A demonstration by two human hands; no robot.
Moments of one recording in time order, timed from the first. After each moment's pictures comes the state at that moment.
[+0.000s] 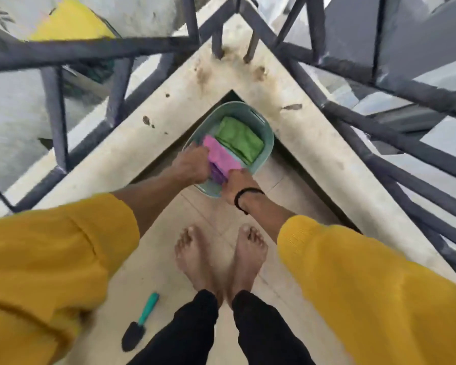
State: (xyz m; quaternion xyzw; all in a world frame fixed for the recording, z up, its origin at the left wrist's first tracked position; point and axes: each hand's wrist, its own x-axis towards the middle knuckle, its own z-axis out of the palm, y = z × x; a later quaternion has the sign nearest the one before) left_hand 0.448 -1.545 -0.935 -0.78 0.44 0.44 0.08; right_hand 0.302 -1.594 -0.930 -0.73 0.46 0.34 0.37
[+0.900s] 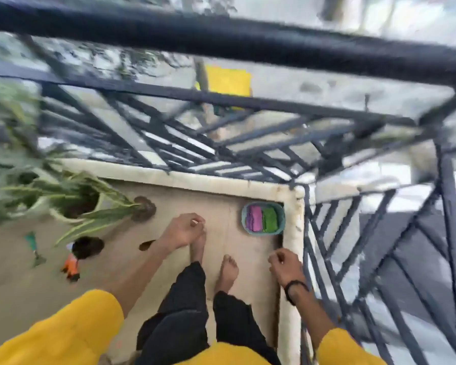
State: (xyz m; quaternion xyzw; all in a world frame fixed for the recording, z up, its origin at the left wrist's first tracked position) left_hand 0.332 -1.296 -0.388 -0.85 -0.11 0.39 -0.33; right_hand 0.211 -1.603 -0.428 -0.82 0.32 0.31 0.35
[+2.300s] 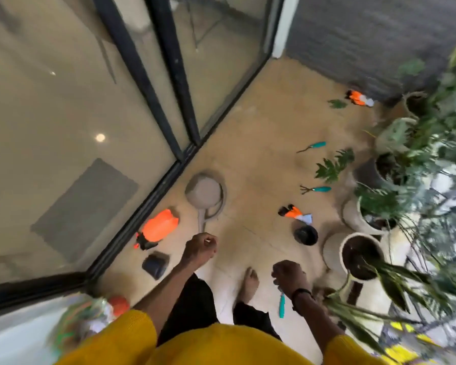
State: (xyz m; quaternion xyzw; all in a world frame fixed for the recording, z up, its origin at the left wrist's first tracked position) left_hand -0.239 -1.040 -0.338 -0.24 -0.78 -0.21 -0.54; right_hand 0.042 -0.987 -0.344 -0.72 -0.47 0.51 -0.04
